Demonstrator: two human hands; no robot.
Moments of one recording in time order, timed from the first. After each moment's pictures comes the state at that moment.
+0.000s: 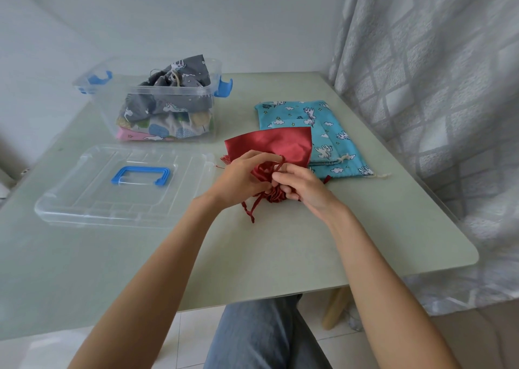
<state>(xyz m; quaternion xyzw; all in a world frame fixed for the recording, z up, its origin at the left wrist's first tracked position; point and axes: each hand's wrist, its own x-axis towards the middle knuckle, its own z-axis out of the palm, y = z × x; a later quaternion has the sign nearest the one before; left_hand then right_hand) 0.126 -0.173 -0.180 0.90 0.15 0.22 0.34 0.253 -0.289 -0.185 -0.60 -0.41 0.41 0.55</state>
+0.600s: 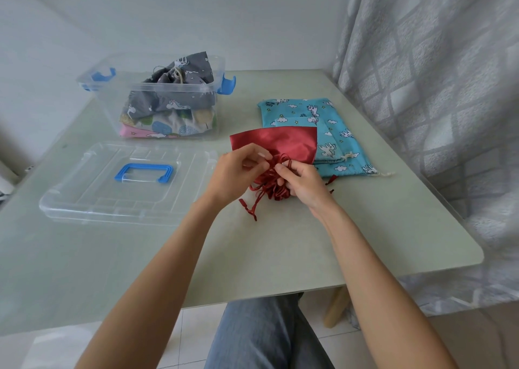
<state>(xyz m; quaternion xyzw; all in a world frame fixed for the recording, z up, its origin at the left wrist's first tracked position) 0.120 -0.174 -0.179 0.83 0.20 0.32 0.41 0.243 -0.281 -0.189 -0.65 -0.38 0.32 0.58</state>
